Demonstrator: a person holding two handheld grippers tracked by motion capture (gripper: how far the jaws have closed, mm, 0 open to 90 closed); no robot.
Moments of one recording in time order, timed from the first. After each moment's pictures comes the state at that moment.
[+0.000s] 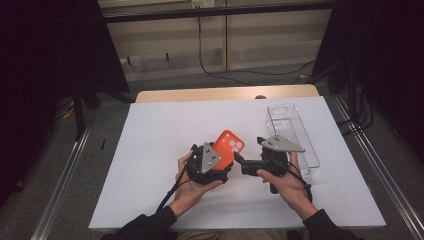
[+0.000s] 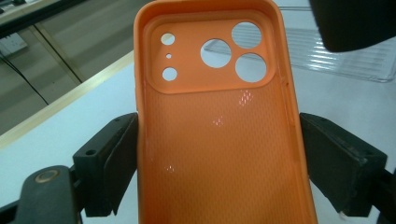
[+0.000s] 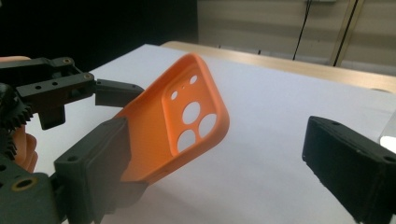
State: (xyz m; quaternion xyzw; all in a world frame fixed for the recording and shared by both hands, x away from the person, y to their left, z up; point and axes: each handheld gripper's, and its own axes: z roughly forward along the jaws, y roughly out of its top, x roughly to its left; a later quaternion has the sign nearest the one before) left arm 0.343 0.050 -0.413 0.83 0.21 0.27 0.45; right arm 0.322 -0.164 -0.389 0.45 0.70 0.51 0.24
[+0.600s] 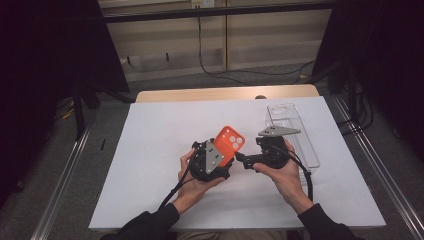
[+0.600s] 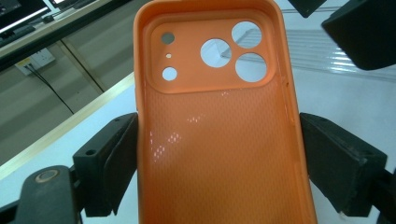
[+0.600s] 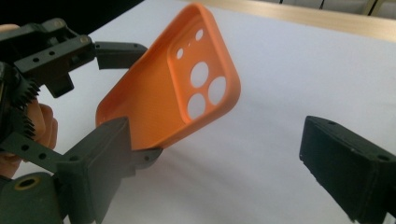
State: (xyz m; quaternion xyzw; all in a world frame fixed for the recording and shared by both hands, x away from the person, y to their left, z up) left arm 0.347 0.044 -0.415 0.81 0.21 0.32 0.45; right arm 0.344 -0.171 -0.377 0.46 0.75 0.45 0.16
